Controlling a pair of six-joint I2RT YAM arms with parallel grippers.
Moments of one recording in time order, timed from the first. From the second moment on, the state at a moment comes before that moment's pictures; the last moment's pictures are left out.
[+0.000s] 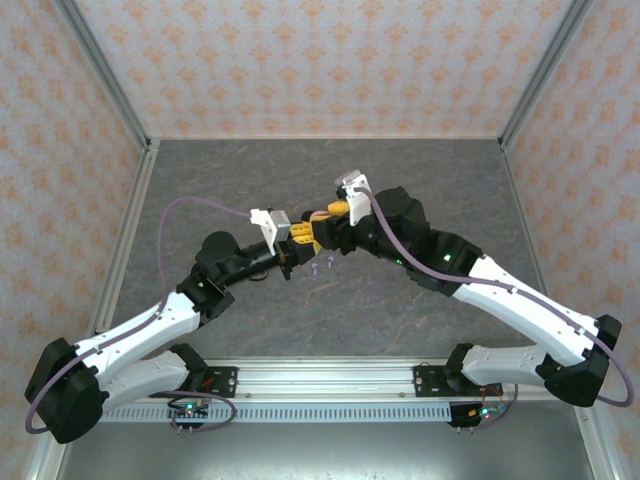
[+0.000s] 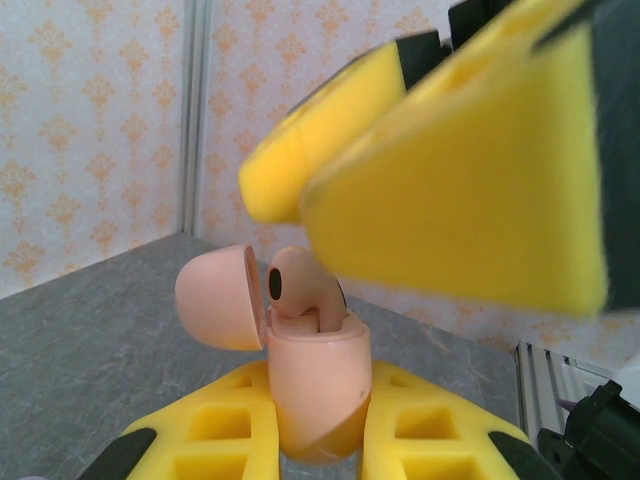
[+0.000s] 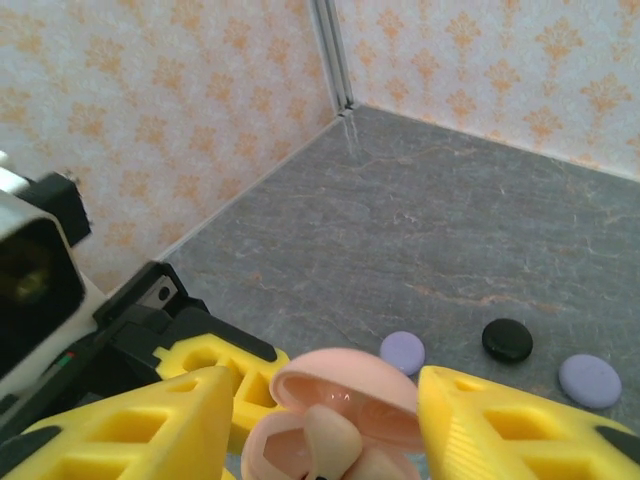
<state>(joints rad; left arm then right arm) -0.65 1.00 0.58 0.51 0.42 -0.20 0.92 1.15 1.25 -0.43 0.03 0.26</state>
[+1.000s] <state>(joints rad) -0.66 1.01 0.58 0.56 0.42 -0.20 0.80 1.27 1.48 -0.74 -0.30 0.34</state>
